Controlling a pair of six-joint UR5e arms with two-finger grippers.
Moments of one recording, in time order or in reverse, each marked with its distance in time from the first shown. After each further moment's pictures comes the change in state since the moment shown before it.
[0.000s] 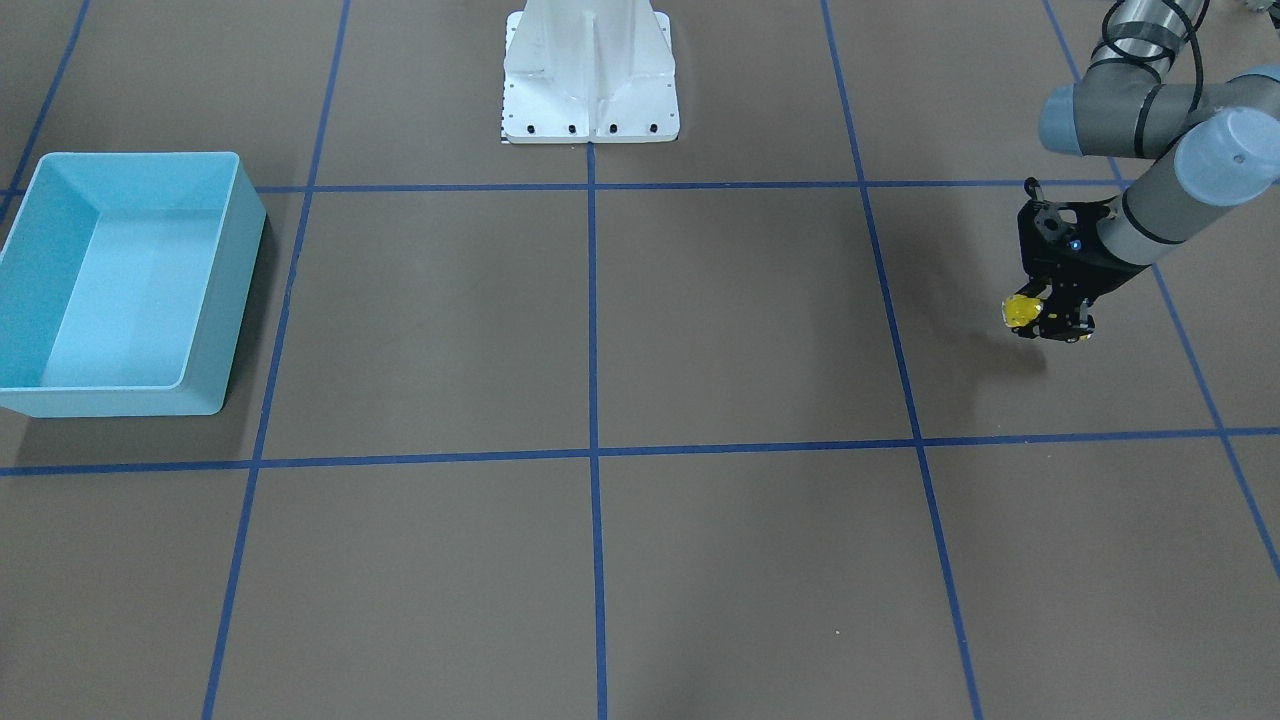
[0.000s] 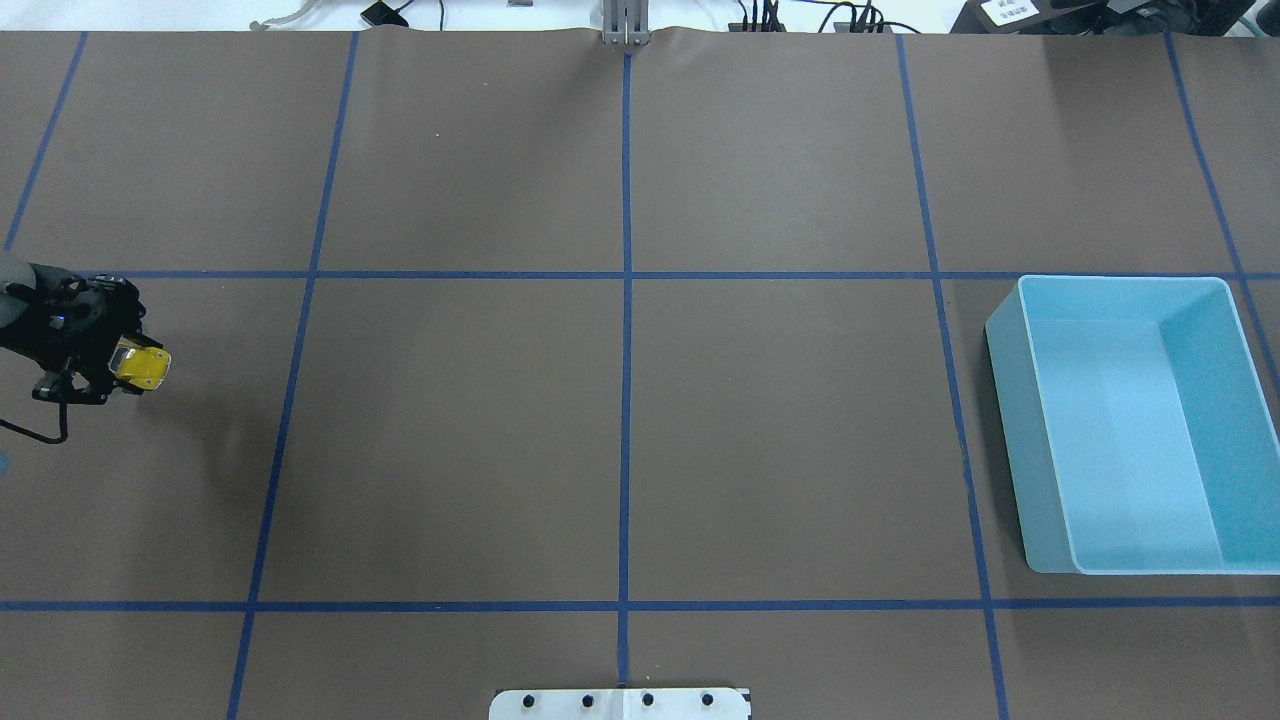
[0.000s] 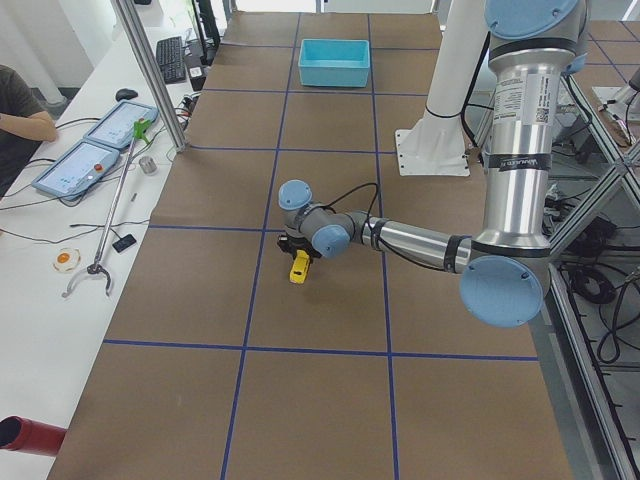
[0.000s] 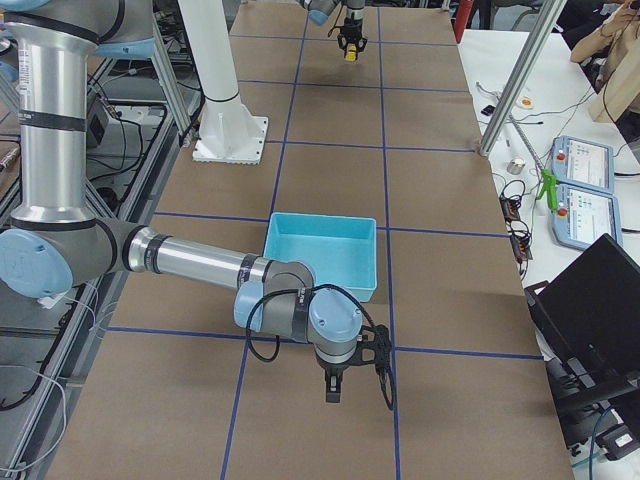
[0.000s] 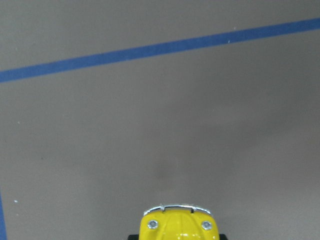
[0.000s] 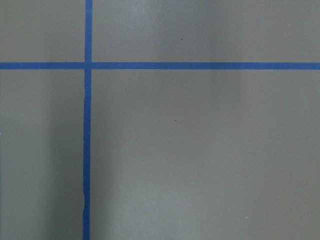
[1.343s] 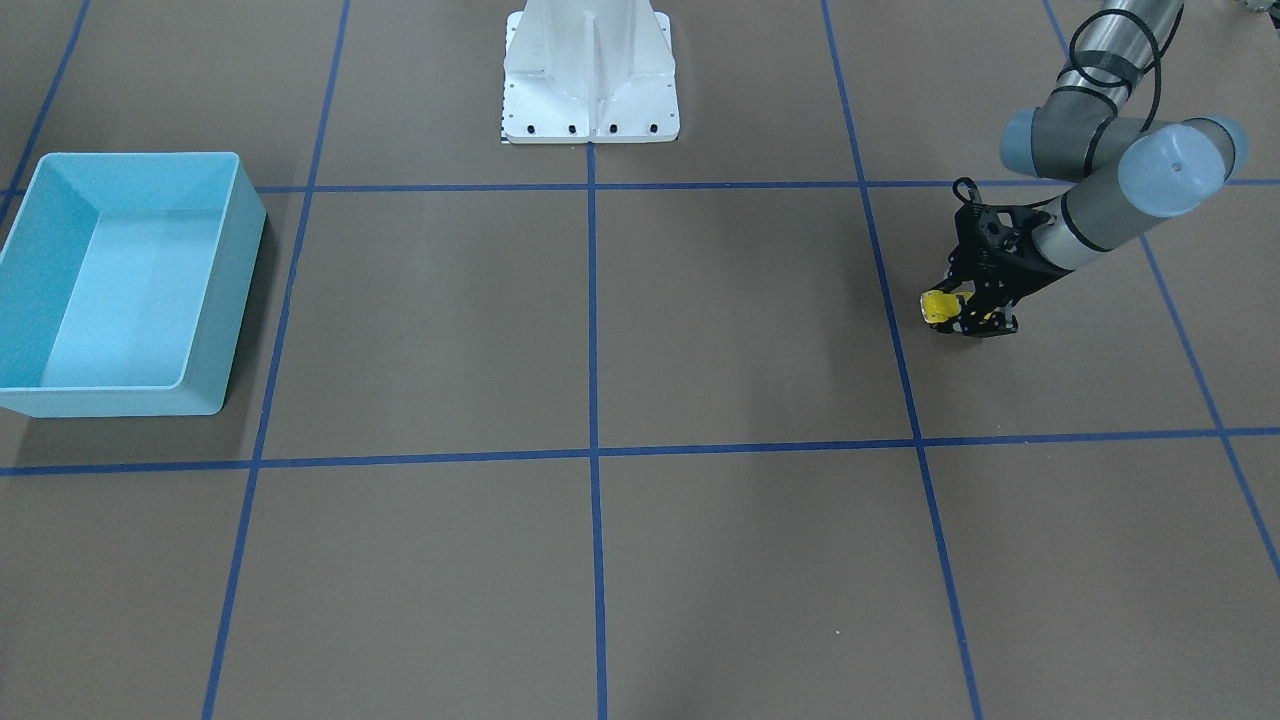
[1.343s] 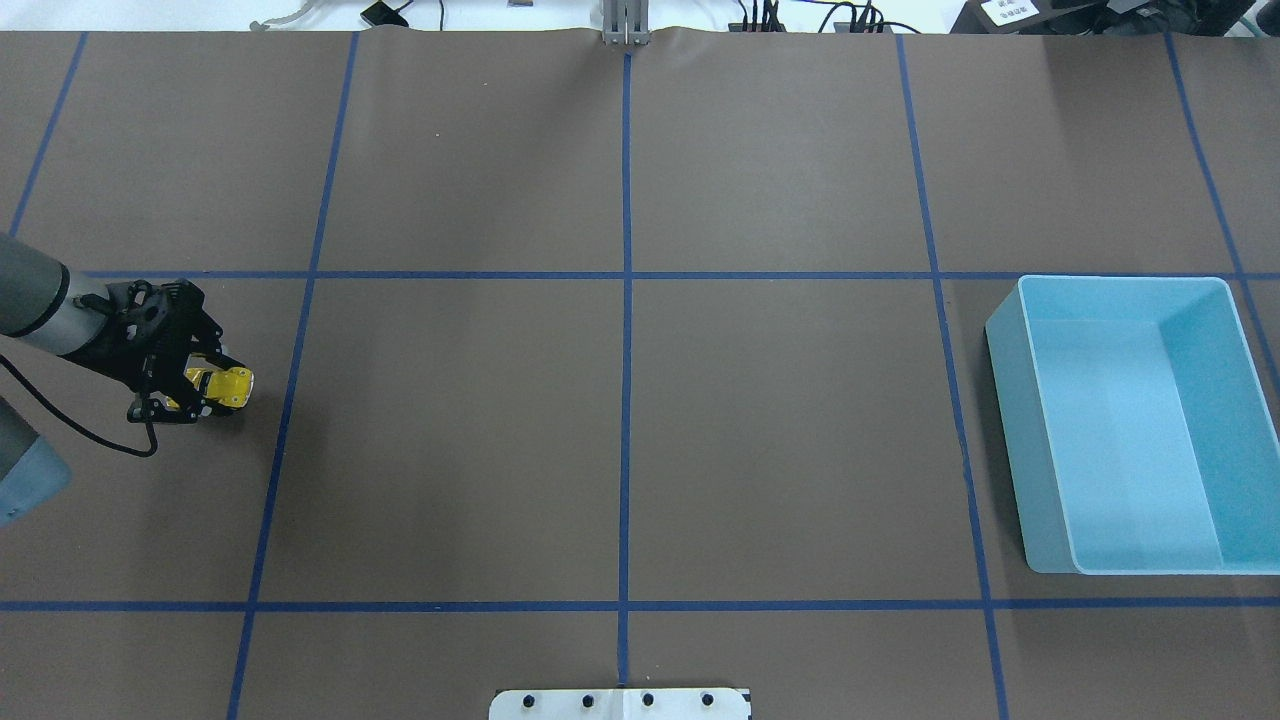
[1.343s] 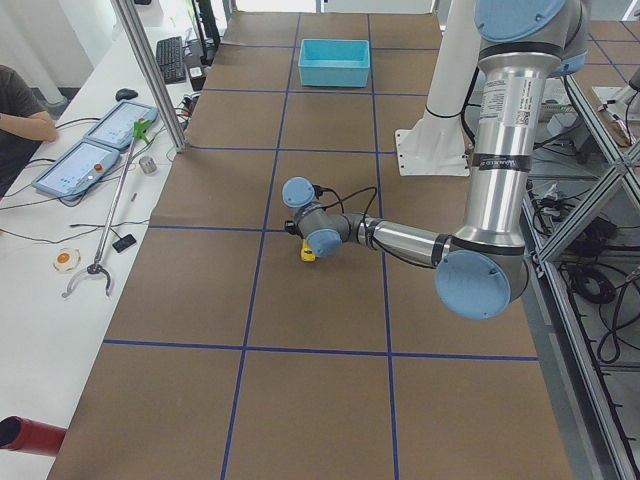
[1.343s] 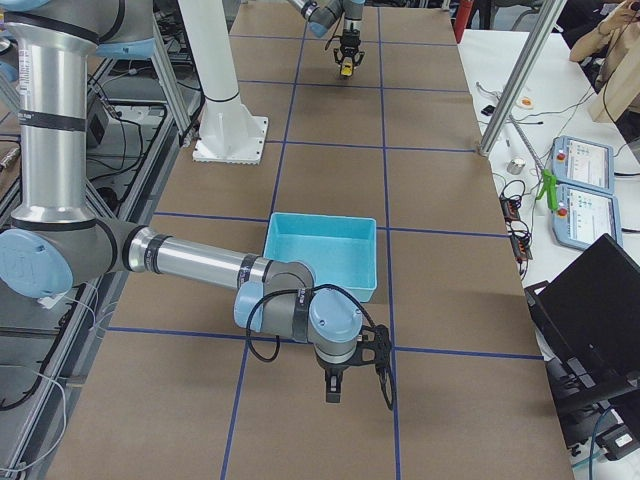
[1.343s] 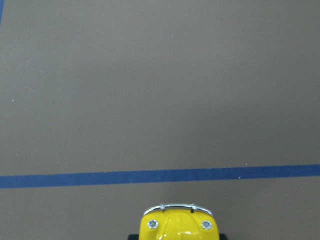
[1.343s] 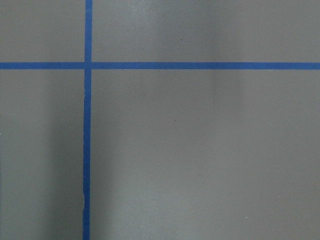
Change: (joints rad) left arm 0.080 -0.065 0.131 -0.292 -0.111 -0.346; right arm 0.000 0.000 0.000 0.000 0.000 0.000
